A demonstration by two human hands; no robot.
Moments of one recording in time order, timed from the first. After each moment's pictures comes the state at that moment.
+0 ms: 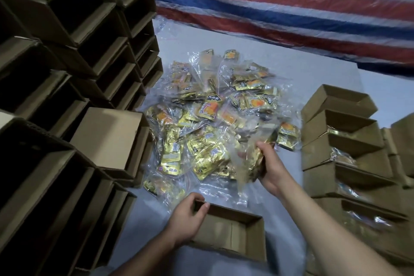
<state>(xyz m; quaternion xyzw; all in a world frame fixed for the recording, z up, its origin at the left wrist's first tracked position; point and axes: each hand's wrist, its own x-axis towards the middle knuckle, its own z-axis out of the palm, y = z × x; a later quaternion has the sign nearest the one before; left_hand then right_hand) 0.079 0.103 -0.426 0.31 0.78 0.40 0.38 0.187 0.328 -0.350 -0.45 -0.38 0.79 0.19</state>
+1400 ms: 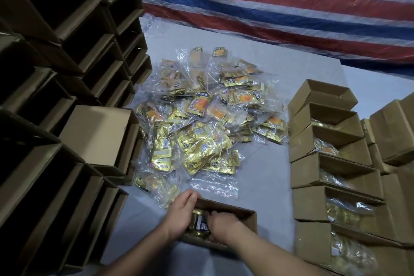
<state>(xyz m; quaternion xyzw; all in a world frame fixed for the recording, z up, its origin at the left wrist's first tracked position) 0.092 0.105 -0.440 0.23 0.74 0.45 0.45 0.206 0.204 -0.447 -0.21 -0.85 0.21 -0.43</state>
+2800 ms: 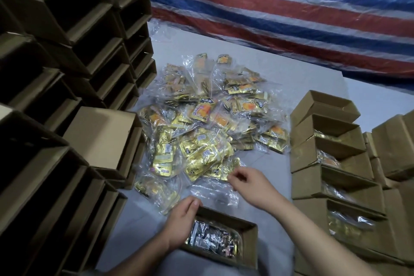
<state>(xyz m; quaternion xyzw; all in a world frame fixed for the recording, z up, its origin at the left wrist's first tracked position) 0.091 0.105 -0.438 0.28 0.75 0.43 0.41 0.210 0.290 -0.333 -0.39 -0.81 0.44 -0.03</state>
